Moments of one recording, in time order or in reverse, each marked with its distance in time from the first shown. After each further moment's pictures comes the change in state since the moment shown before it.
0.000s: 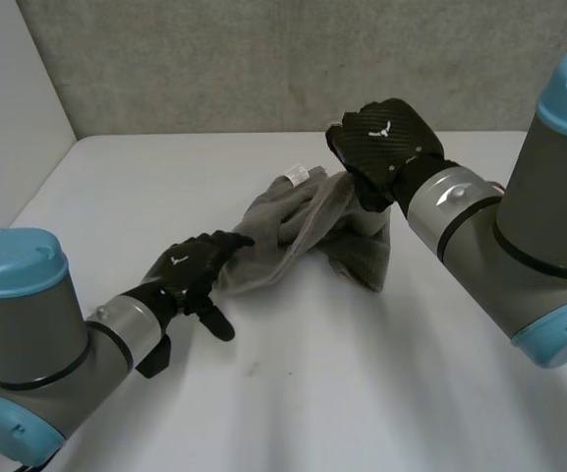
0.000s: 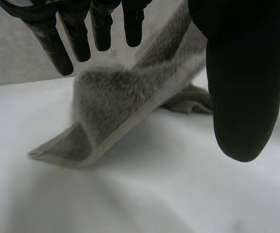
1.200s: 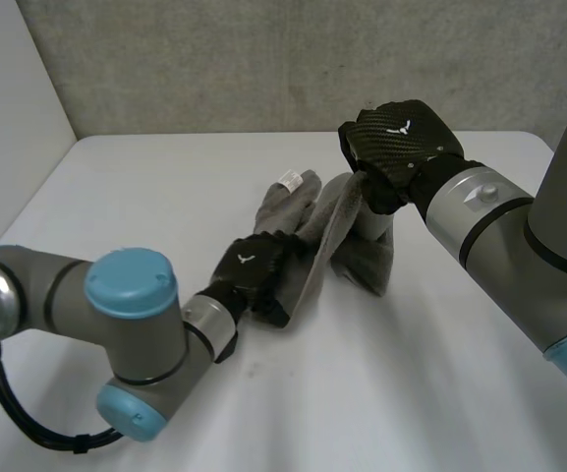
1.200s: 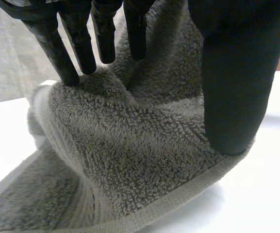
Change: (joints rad) left arm -0.203 -0.305 0.254 0.149 -0.120 0.013; right arm -0.018 -0.074 0.045 0.042 0.000 0.123; left_hand 0.131 0.126 0.125 0.127 0.117; right_hand 0.000 0.000 0.000 0.000 0.000
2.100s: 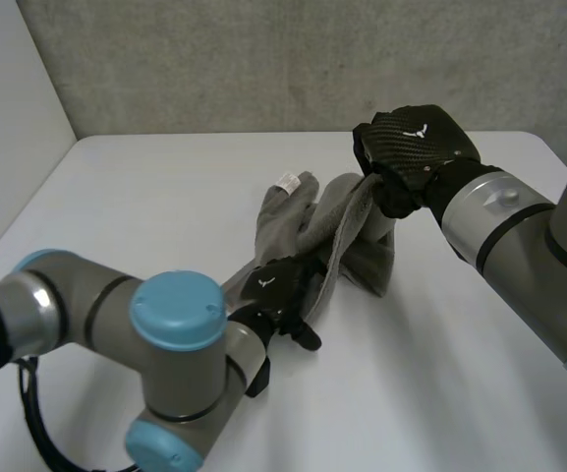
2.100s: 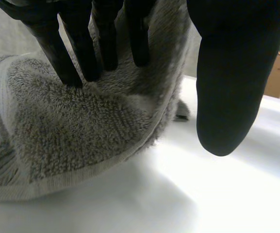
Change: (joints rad) left arm -0.142 0.003 0.029 -0.098 -0.170 -0.243; right arm -0.026 -0.042 0.052 0.002 -0.001 0.044; left_hand 0.056 0.058 0.059 0.058 0.060; right_hand 0.000 0.000 0.000 0.000 0.002
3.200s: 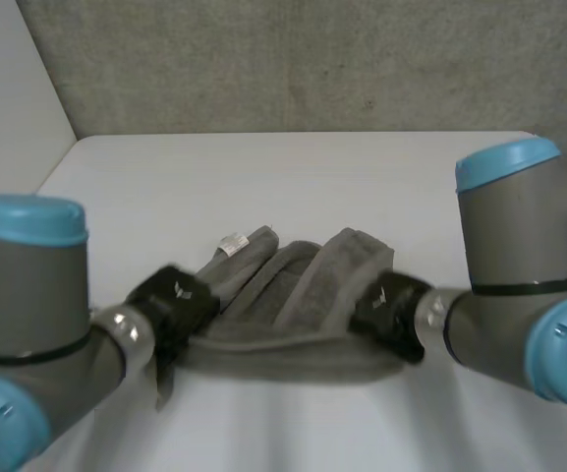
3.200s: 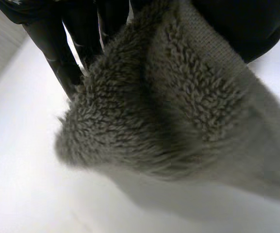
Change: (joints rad) left arm 0.275 0.281 -0.099 -0.470 0.101 1.037; right arm 0.013 0.320 -0.078 0.446 -0.006 -0.627; left_hand 0.800 0.837 0.835 0.837 0.829; right_hand 0.000 0.015 0.008 0.005 0.012
